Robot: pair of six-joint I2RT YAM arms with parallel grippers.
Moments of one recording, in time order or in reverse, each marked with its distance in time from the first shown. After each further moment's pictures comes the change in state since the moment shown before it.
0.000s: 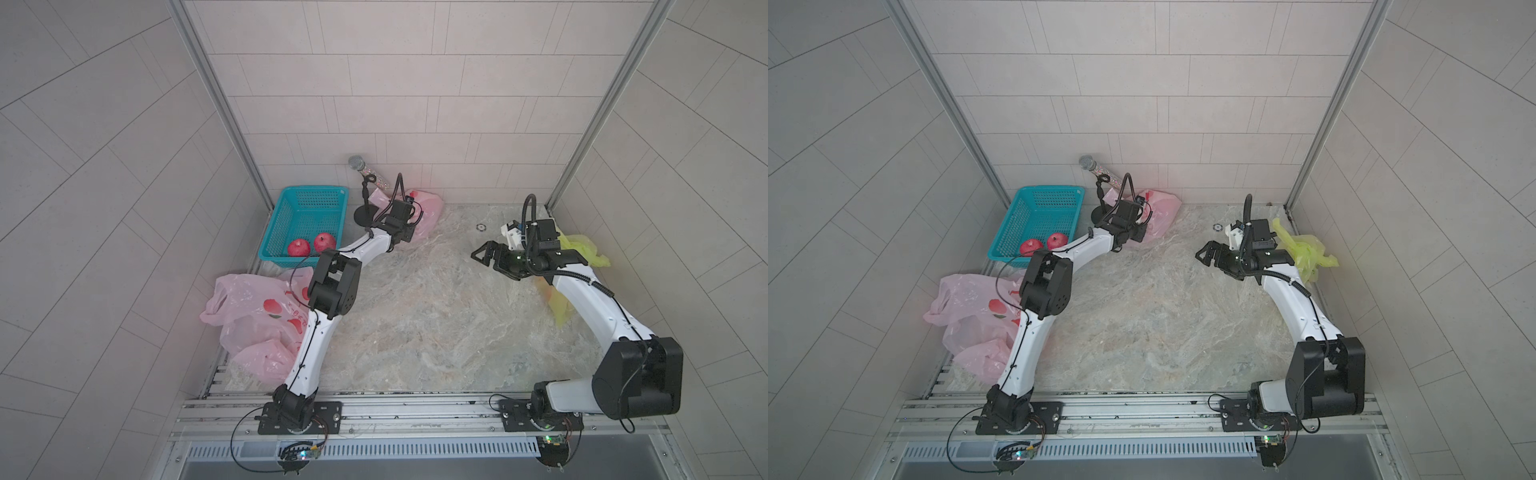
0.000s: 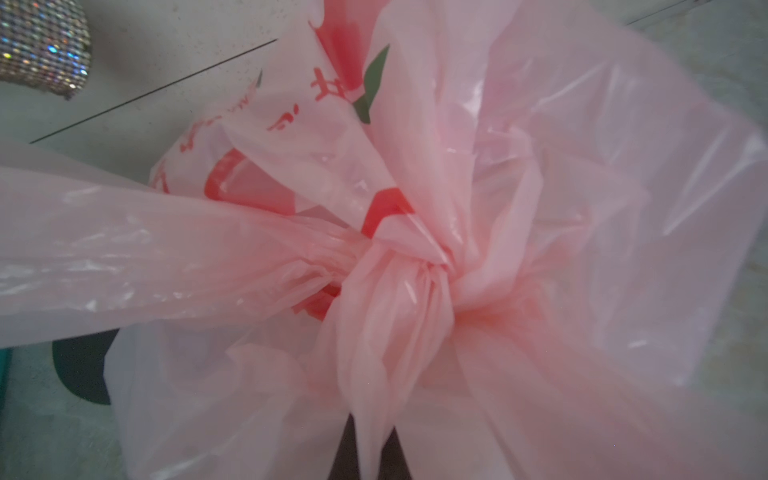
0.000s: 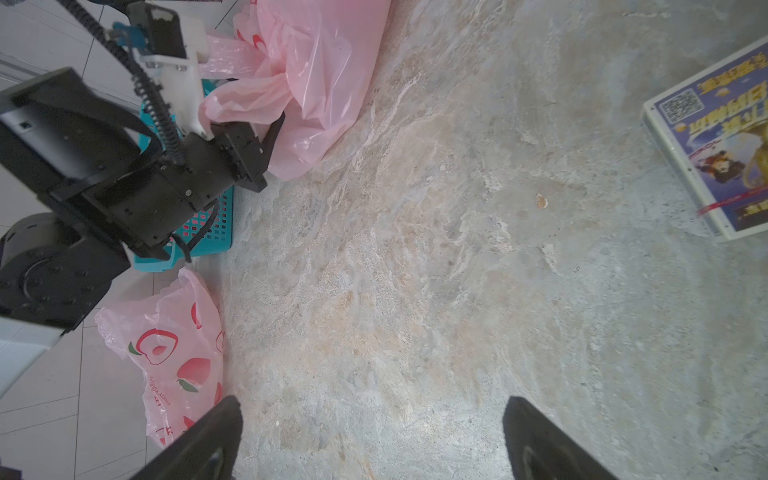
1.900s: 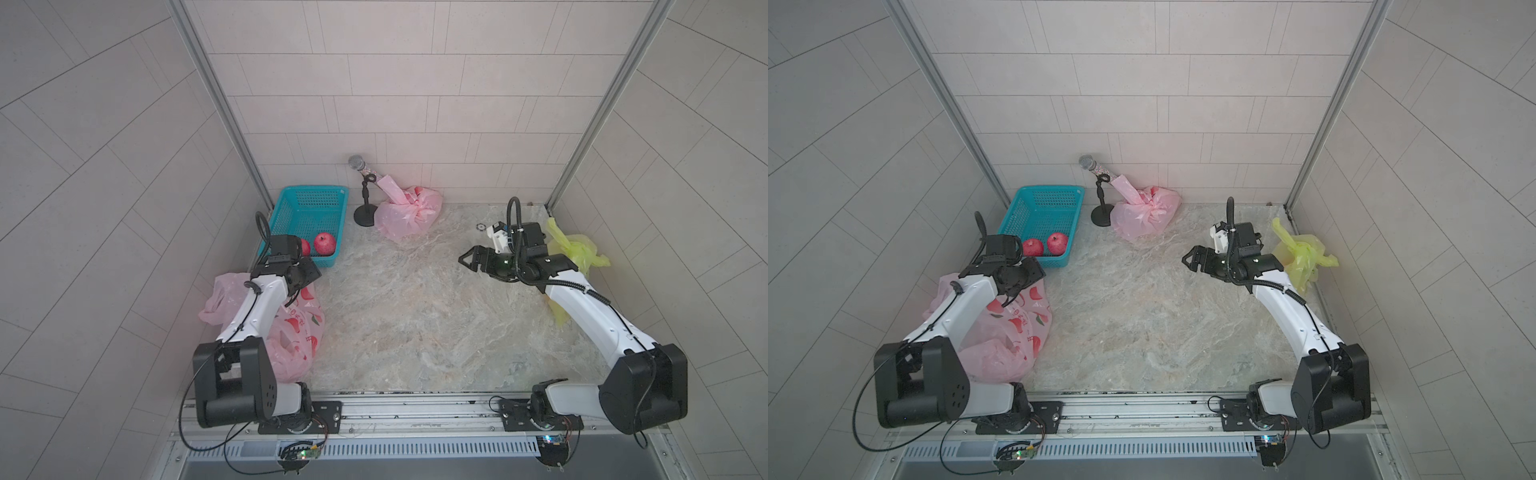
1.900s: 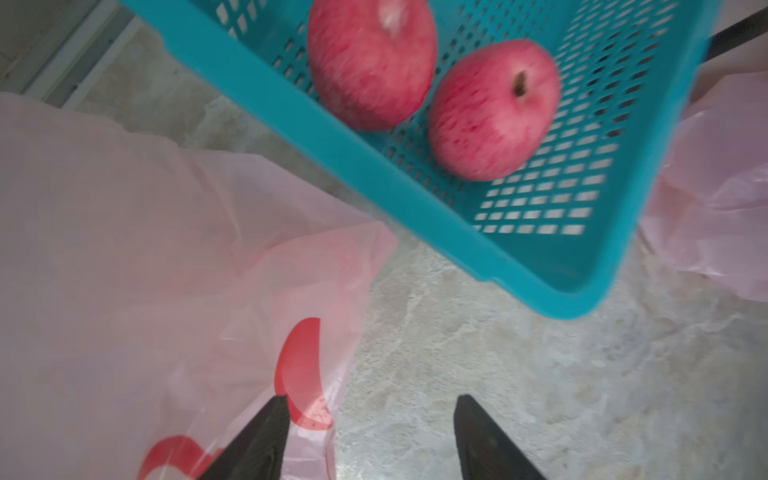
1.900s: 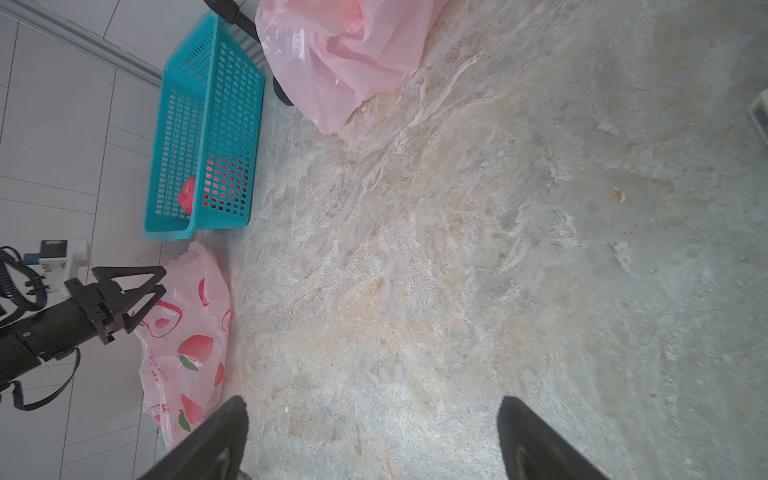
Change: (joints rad) left arm 0.547 -0.998 -0.898 -0.367 0.202 -0.530; right arm 0.138 -0.050 -0.033 0.050 0.066 0.044
